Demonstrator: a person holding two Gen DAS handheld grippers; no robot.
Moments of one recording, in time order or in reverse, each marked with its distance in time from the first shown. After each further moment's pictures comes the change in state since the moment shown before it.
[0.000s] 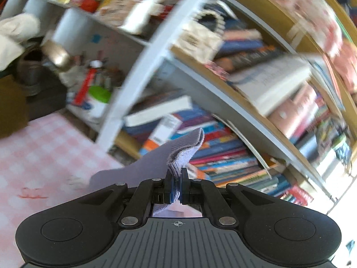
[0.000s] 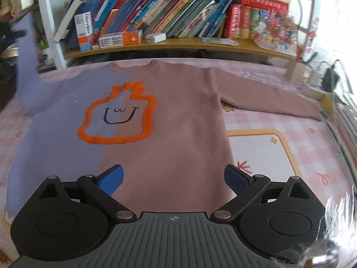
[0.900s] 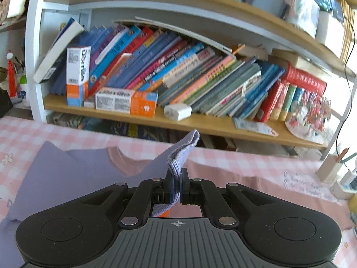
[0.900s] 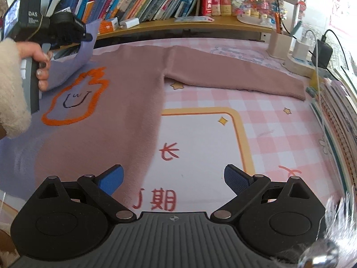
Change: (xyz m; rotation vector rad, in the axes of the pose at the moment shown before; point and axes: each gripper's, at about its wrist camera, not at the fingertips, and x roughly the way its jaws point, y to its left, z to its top) left arm 0.102 -0.143 -0.155 0.391 0.253 0.083; right arm 0.000 -0.112 -0.022 0.032 0.089 0.036
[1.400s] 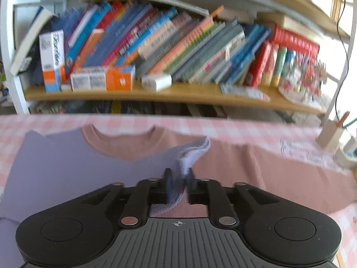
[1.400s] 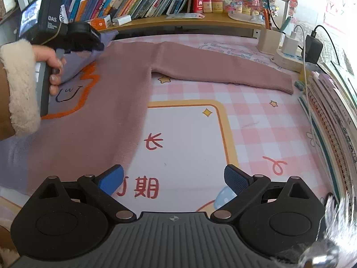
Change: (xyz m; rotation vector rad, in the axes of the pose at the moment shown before) left arm 0.026 -0.034 -0.020 0.107 0.142 -0.001; right arm -0.007 -0.012 -0.008 -0.004 0.011 -0.029
